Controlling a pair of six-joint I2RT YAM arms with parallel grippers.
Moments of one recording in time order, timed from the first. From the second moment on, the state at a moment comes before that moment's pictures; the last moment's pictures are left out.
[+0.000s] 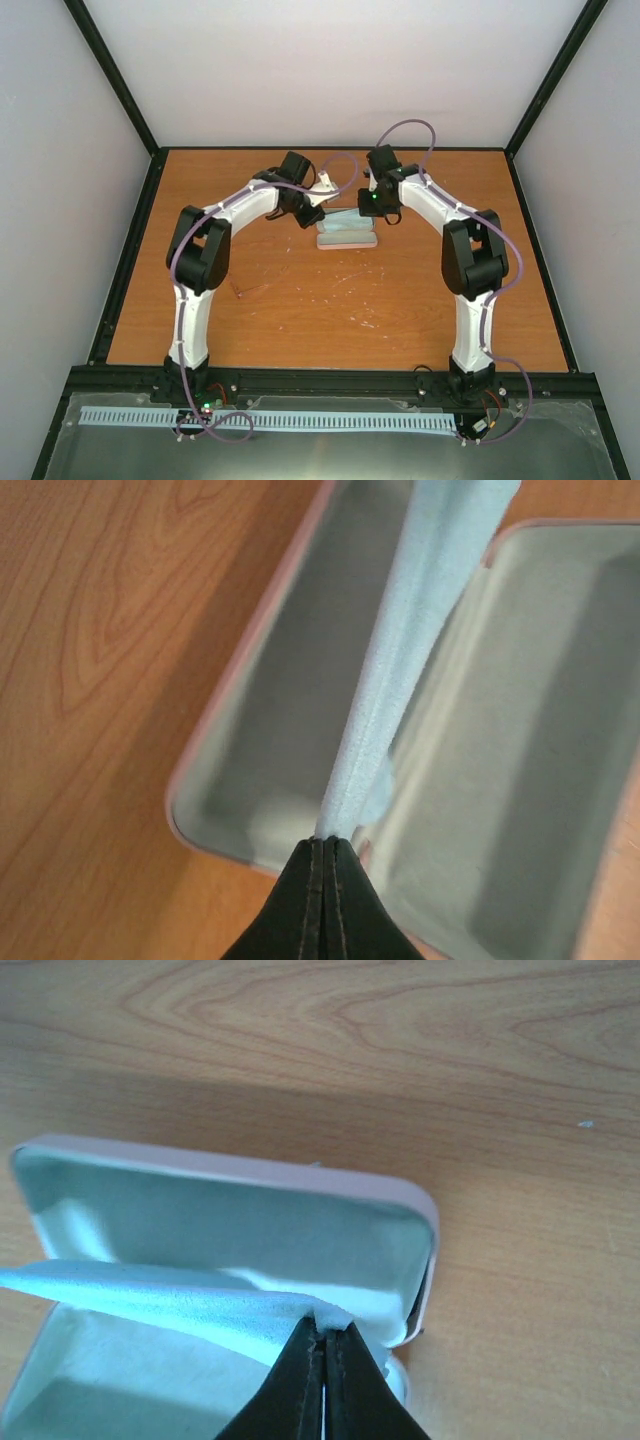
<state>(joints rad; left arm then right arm) -0.45 2.18 1.74 -0.64 0.34 0.55 0.38 2.08 1.69 -0.75 -0.12 0.28</state>
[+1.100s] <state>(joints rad) -0.51 2.10 1.61 -0.57 0.32 0.52 0.43 2.03 1.54 -0.68 -0.05 0.32</state>
